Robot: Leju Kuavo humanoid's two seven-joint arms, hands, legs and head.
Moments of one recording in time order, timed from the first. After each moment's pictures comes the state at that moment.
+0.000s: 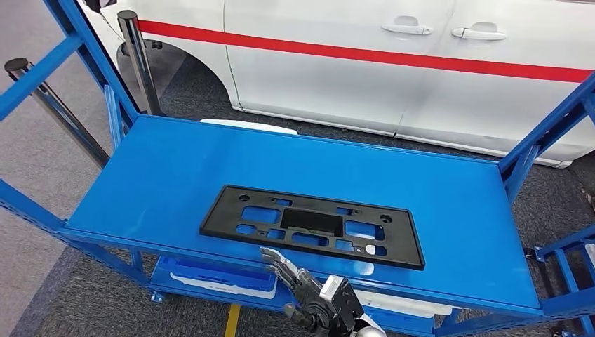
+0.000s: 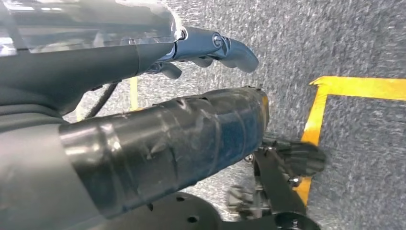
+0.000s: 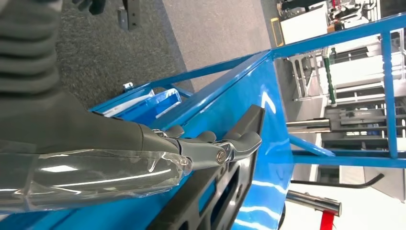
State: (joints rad) left arm -0.13 0.02 -1.19 -0.14 1.35 0.19 -0.01; right arm -0.07 0.04 0.55 -1.36 -0.14 0.39 -0.49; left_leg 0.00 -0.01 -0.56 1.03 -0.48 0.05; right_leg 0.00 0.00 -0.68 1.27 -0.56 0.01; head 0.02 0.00
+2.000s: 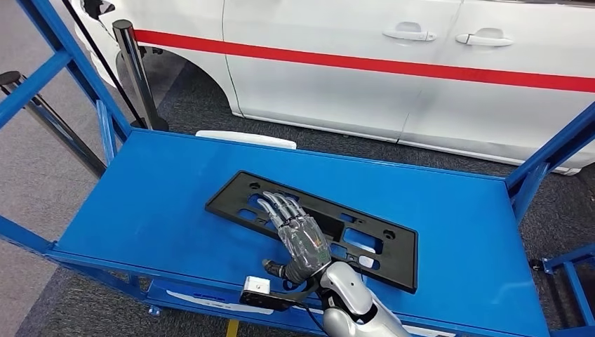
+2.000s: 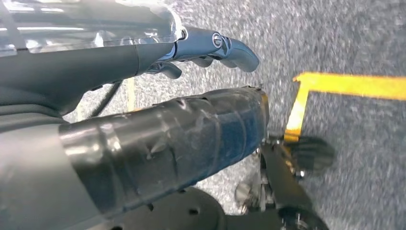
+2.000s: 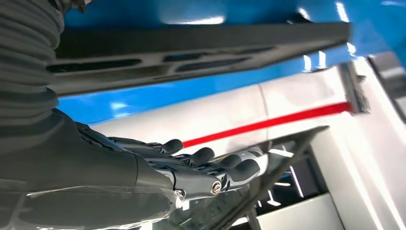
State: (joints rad) left arm -0.13 0.01 -1.24 -0.14 1.43 0.20 0.00; right arm -0.35 0.03 0.79 -1.28 0.81 -0.36 -0.12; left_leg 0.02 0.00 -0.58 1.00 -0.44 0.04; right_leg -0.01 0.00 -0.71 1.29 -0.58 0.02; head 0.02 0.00
